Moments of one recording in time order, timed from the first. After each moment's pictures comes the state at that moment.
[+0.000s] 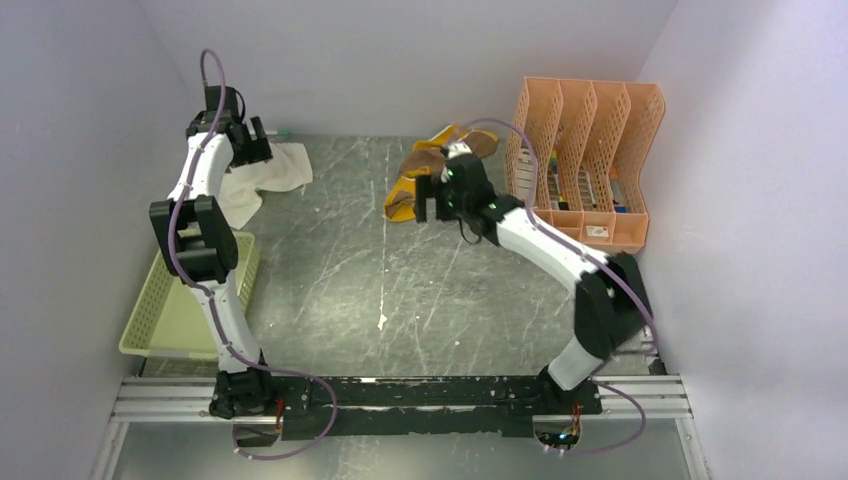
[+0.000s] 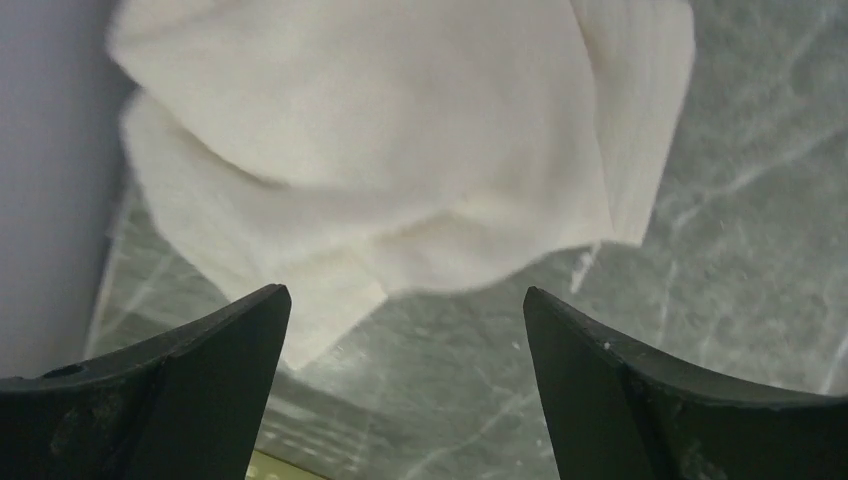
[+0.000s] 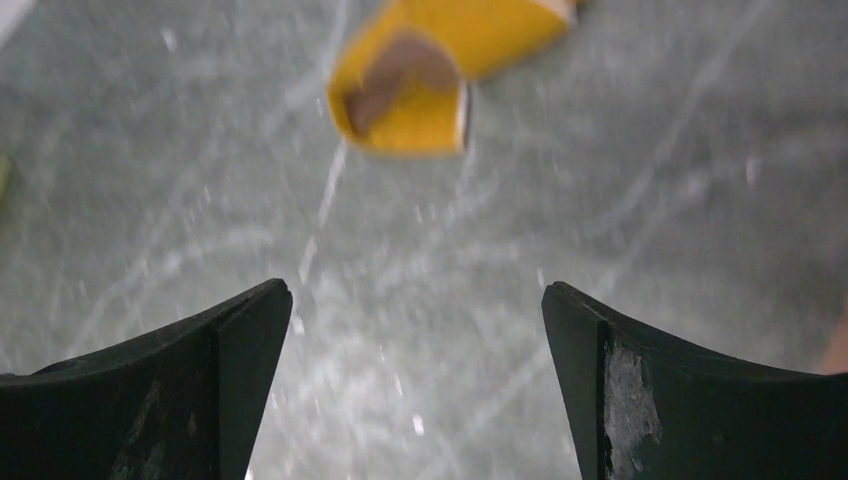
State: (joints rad) left arm 0.13 2.11 1.97 -0.69 -0.18 -0.19; right arm 0.58 1.53 1.12 -0.23 0.07 0.32
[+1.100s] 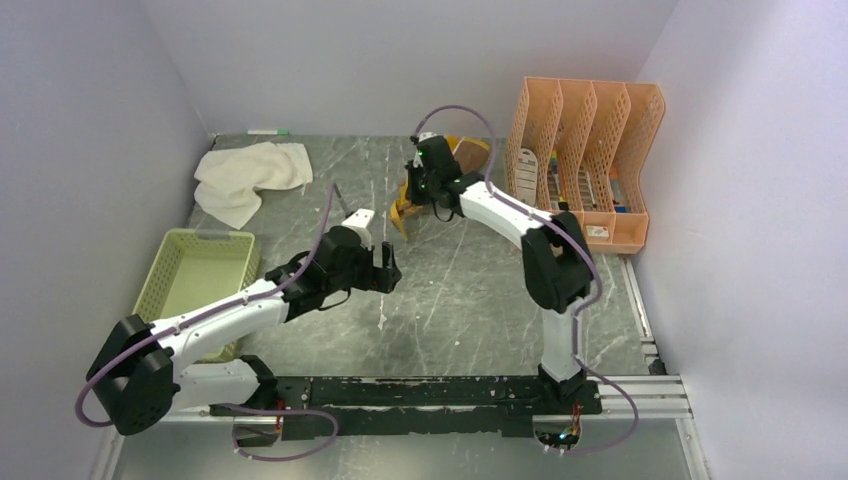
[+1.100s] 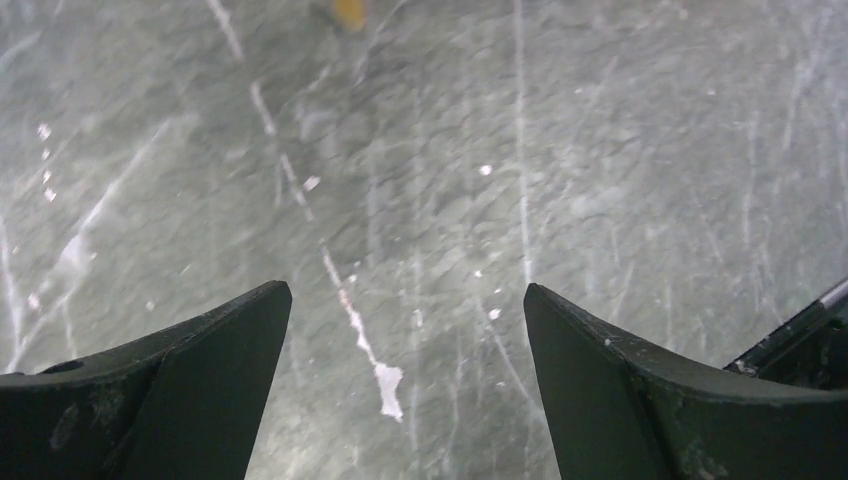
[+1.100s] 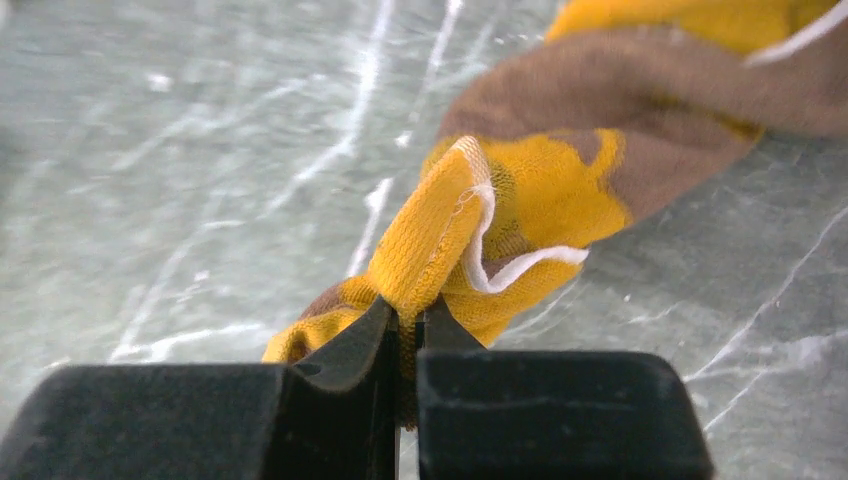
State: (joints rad) left arm -0.76 1.17 0.69 -0.15 -0.10 -0.49; right arm 0.58 2.06 1.59 -0.24 0.00 0.27
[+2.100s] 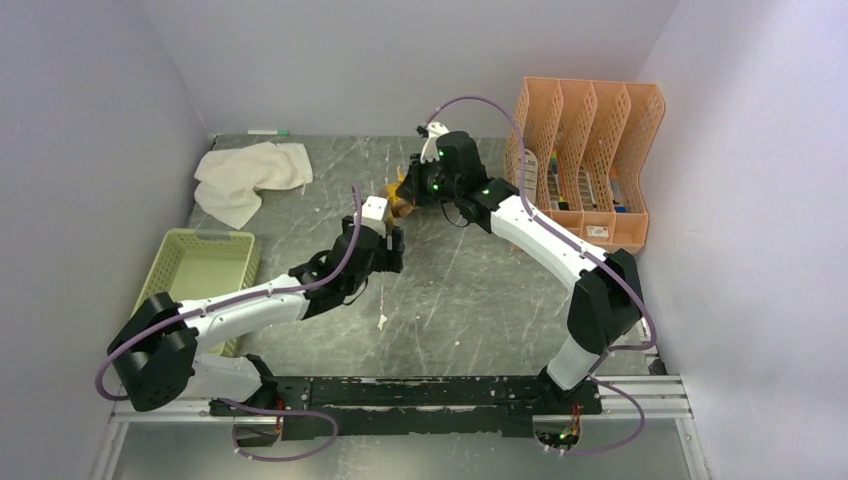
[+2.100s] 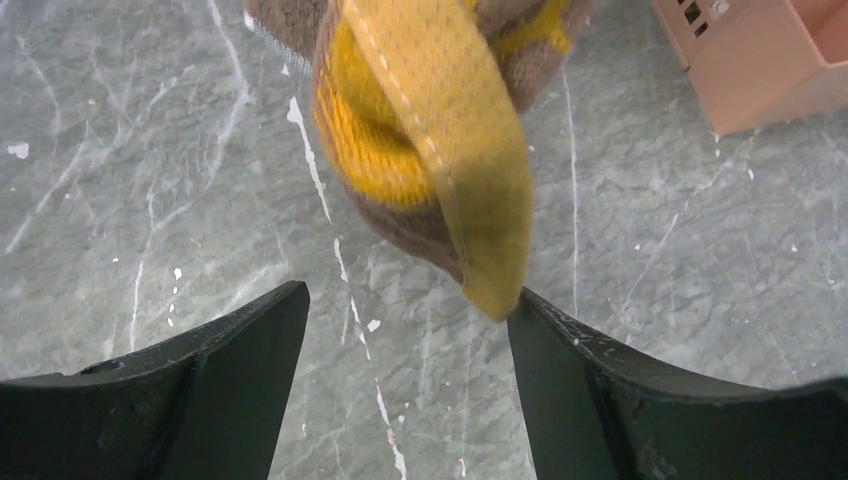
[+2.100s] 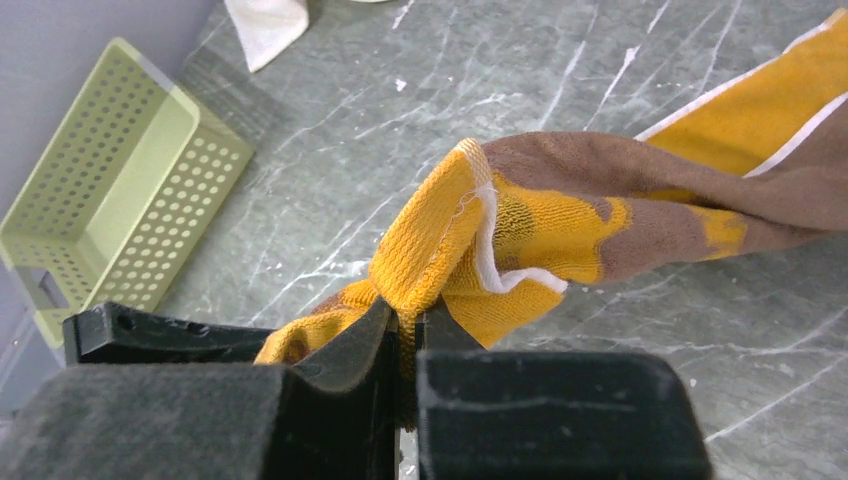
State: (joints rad) left arm -0.89 1.30 0.73 0.14 -0.46 -0.36; right arm 0.63 1.67 1.41 -0.22 -0.20 0.33
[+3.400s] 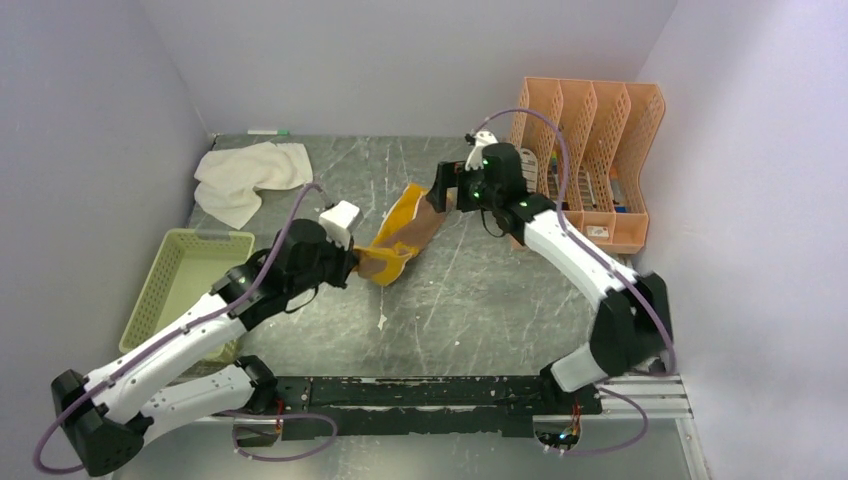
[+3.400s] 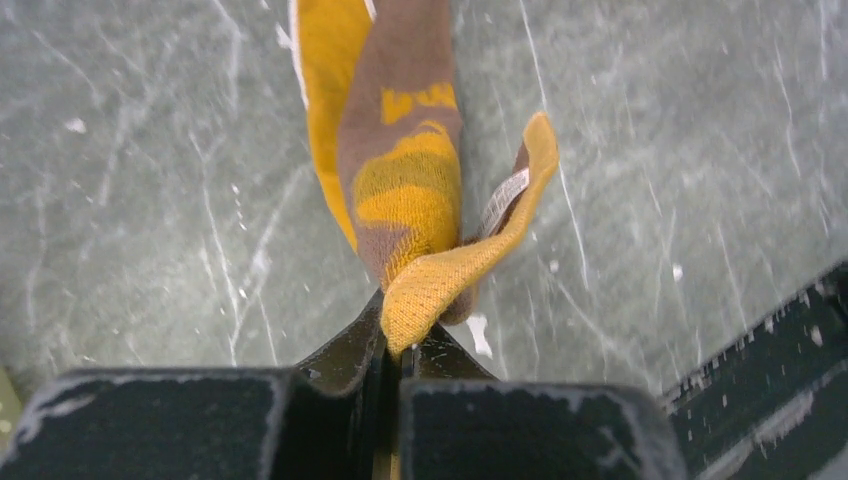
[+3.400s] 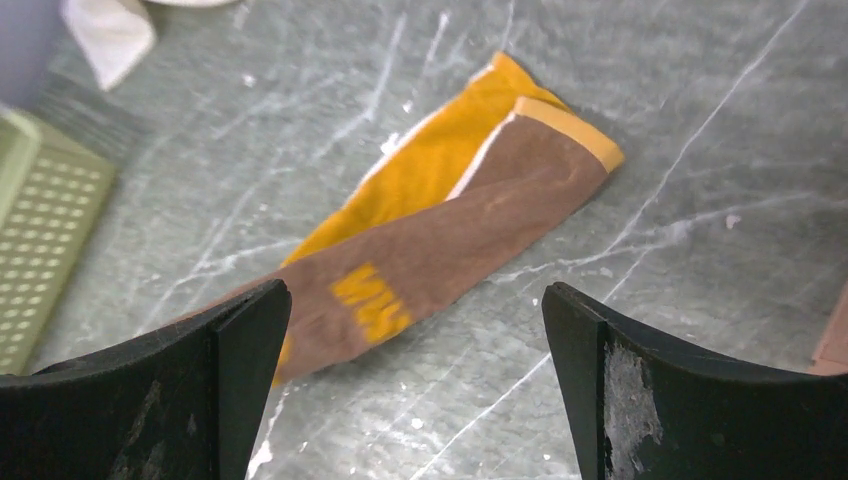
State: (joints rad) left arm -0.78 0.95 0.88 -0.46 -0.16 -0.18; right arm 0.46 1.43 1.16 -0.17 -0.15 0.27
